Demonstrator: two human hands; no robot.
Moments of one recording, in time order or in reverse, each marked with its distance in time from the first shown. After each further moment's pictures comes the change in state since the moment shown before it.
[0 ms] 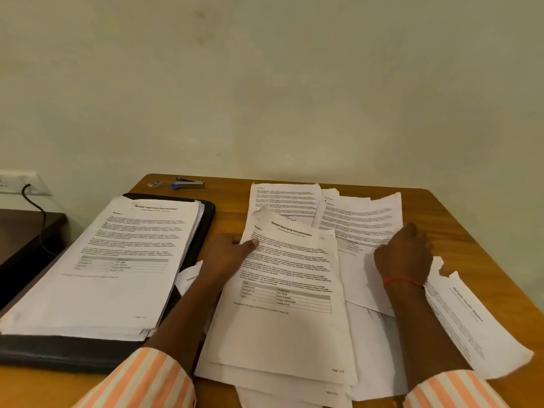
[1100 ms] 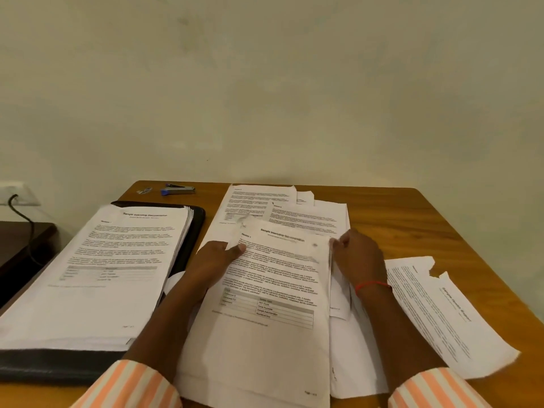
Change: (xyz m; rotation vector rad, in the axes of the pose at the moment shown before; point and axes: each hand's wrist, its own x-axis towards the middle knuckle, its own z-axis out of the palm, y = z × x) left_hand -0.007 0.011 -0.011 0.143 -0.136 -0.013; right_hand -0.017 -0.025 0.015 0.257 -0.279 -0.165
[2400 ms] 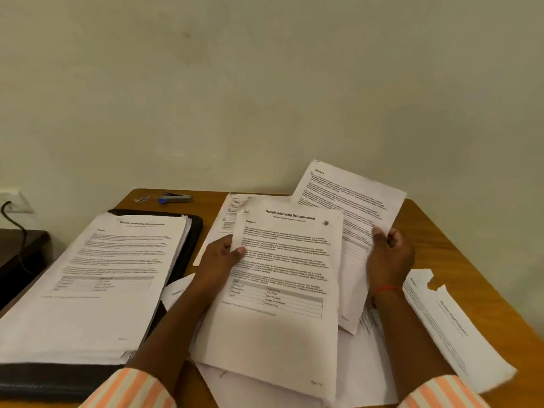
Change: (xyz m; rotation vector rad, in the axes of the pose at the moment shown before) left_hand 0.008 0.001 0.016 -0.401 0.052 0.121; right_hand 0.014 0.015 -0.025 0.780 0.492 0.145
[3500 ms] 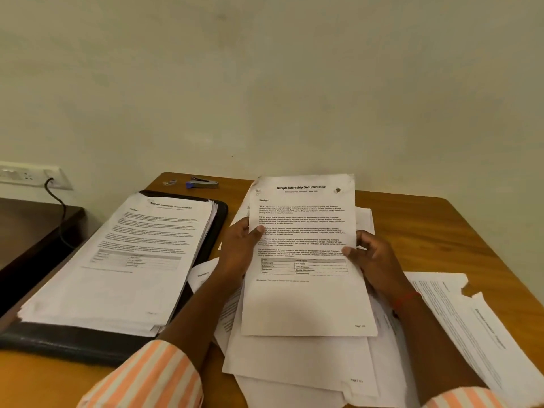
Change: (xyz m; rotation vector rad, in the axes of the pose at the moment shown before) left_hand -0.003 0.006 0.007 -0.175 0.173 0.014; right_hand -0.031 0.002 0.014 0.037 -0.893 0.110
